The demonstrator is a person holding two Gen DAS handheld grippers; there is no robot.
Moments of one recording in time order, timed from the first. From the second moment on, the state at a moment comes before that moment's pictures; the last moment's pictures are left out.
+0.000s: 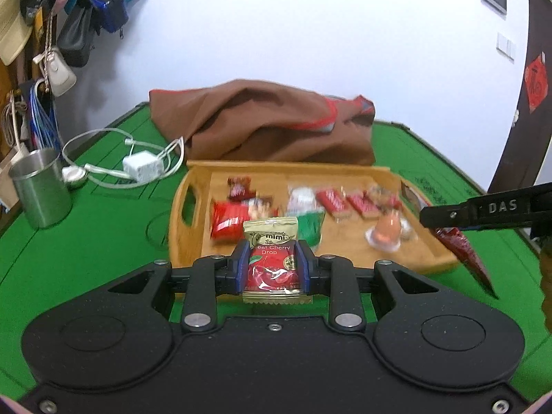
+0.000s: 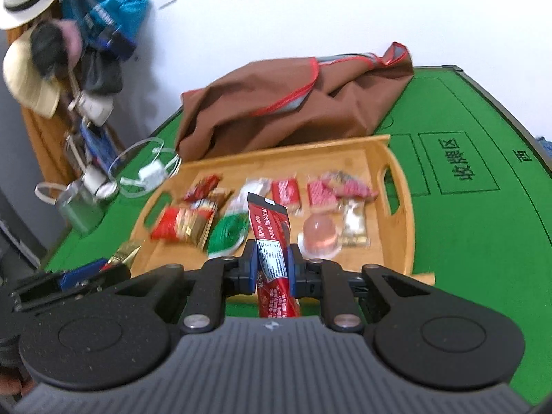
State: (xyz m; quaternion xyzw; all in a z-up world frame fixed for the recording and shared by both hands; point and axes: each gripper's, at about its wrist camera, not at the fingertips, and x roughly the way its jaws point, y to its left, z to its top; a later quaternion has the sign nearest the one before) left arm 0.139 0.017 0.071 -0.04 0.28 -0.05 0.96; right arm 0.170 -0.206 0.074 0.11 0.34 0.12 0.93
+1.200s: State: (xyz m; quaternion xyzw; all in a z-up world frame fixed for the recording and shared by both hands) left arm 0.304 -0.021 0.018 -0.06 0.33 -0.04 0.94; right arm 0.311 -0.203 0.009 0.21 0.34 0.08 0.91
